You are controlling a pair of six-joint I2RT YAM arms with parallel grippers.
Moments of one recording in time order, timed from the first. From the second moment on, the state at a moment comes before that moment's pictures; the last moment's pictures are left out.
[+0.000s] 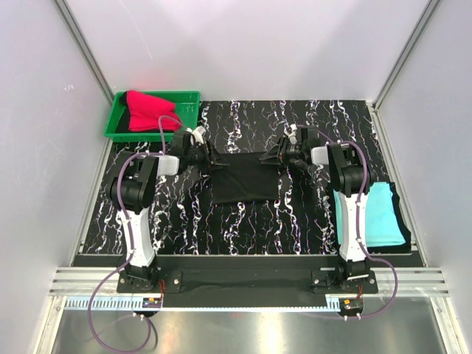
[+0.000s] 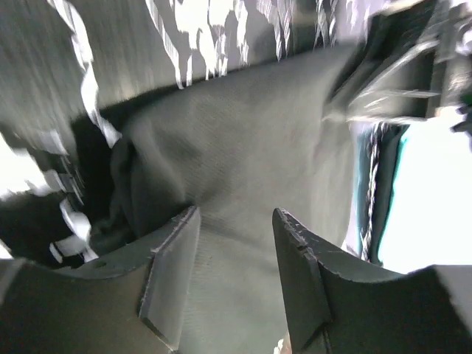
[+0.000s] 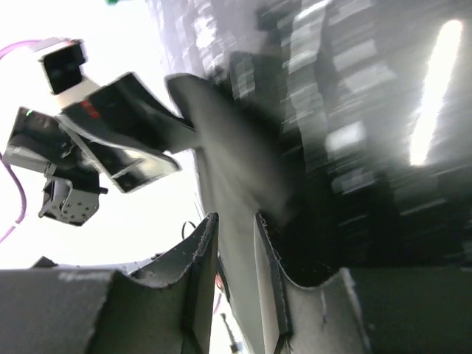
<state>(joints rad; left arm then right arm) -0.23 2.03 1.10 0.22 0.67 -0.65 0.16 2.34 1.40 0.24 -1.02 0.91</state>
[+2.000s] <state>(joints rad) -0.49 1.00 0.40 0.02 0.30 -1.32 0.32 1.92 1.03 -0.22 -0.77 0.67</state>
